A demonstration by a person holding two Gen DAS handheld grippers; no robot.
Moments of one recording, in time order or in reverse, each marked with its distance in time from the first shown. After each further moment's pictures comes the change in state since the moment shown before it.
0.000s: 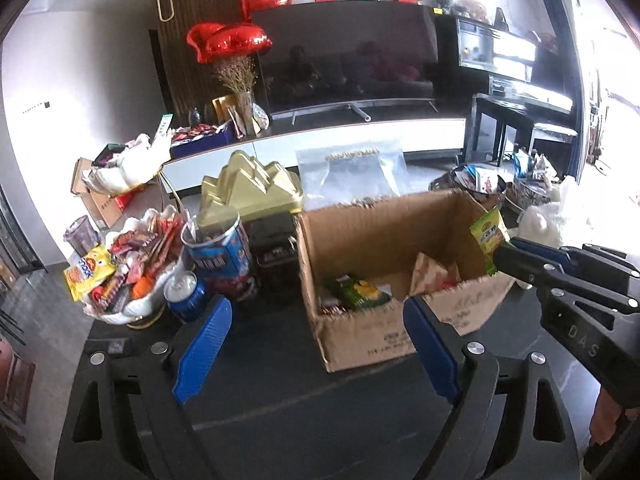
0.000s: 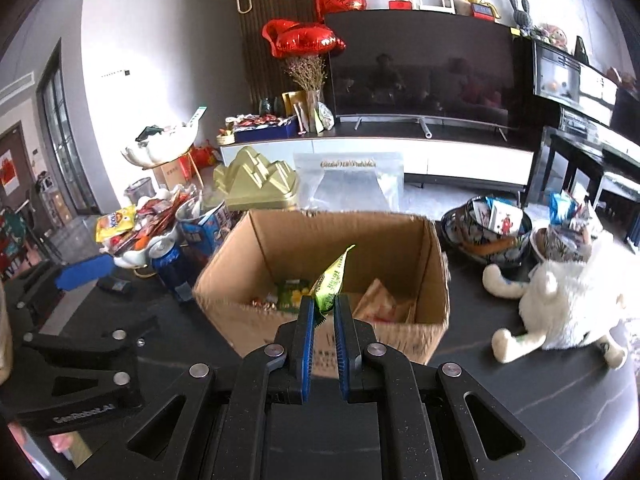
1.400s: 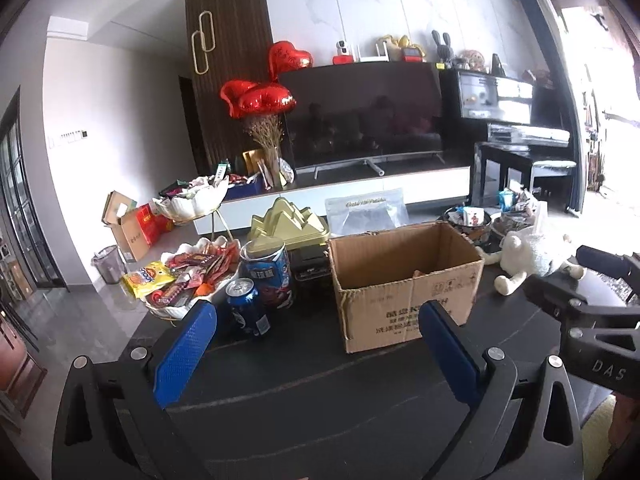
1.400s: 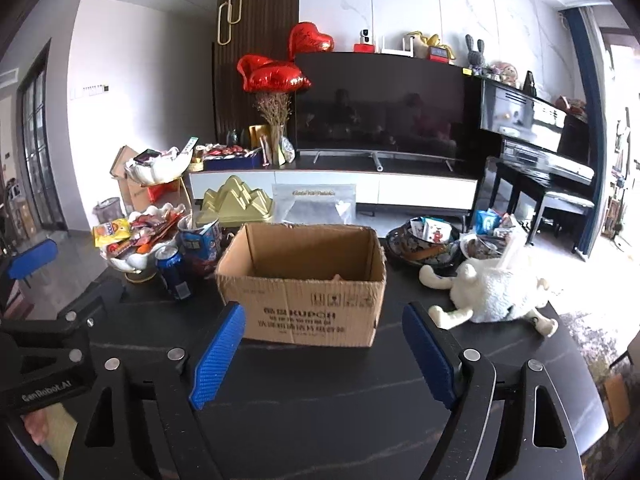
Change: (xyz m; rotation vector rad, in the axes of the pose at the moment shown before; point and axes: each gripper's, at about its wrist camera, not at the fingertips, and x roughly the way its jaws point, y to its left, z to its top) left arm -0.144 0.011 -0.068 -0.016 -0.226 0.061; right arm -0.141 0.038 -0.057 0.006 -0.138 -0.182
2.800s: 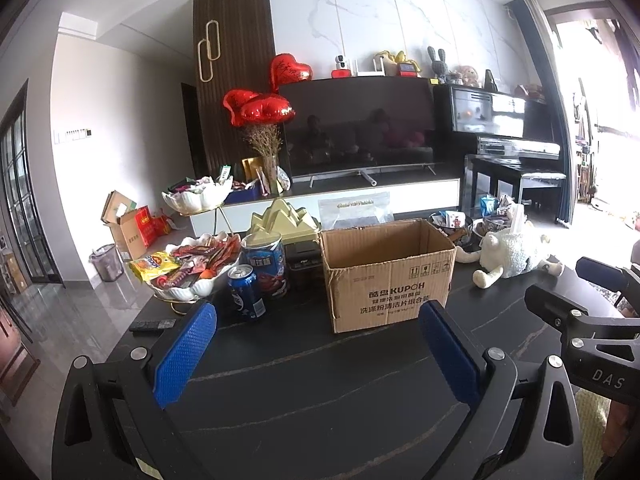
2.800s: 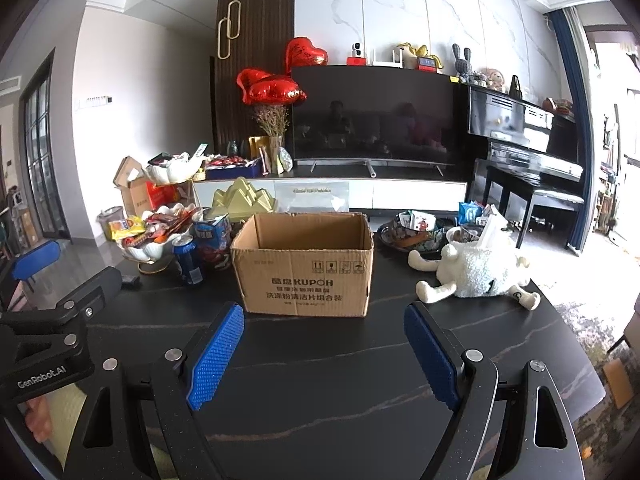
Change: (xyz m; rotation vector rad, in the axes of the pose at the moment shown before) left arm -0.059 -0.005 -0.035 -0.022 -0.044 -0.014; right arm -0.061 -0.004 -0.045 0.017 -0.043 -0.008
